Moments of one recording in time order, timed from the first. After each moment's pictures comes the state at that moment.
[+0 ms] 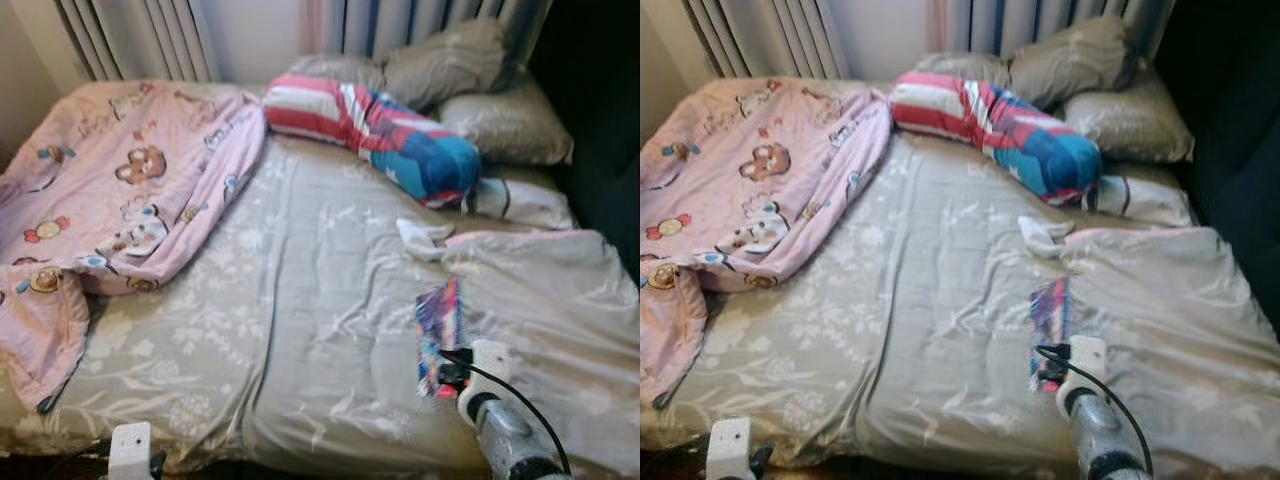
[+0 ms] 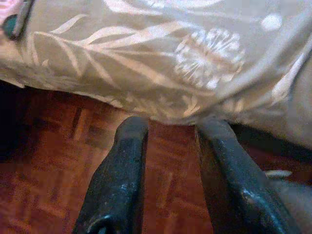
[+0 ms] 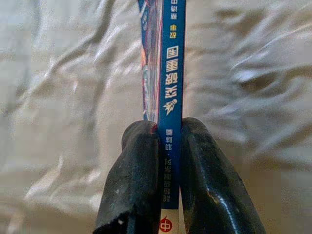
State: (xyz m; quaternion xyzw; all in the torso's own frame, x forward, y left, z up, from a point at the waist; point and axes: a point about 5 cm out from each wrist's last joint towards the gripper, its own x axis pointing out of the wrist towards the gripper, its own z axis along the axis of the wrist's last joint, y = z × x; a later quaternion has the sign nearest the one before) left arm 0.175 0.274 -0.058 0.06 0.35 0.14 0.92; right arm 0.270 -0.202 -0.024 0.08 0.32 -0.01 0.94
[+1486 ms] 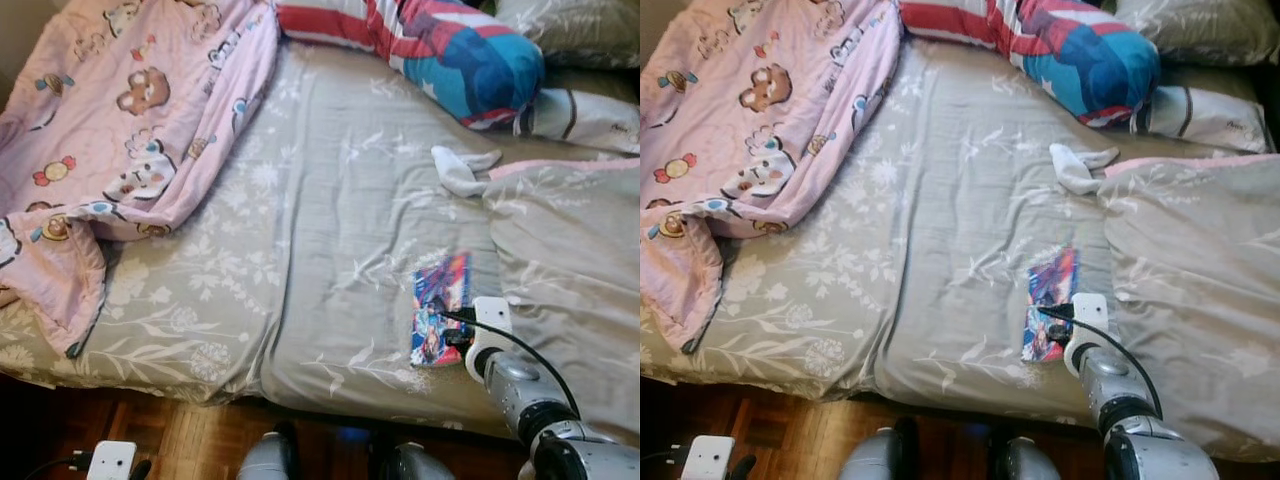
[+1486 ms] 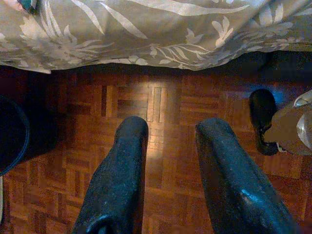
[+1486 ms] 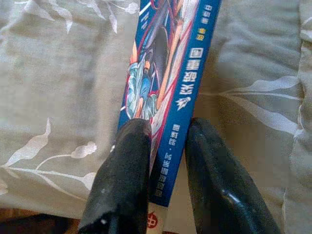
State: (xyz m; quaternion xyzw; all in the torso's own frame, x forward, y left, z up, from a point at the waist) left arm 0.149 0.292 -0.048 0.12 0.31 0.07 0.94; right arm 0.314 -0.219 0.019 0.03 0.32 -0.01 0.95
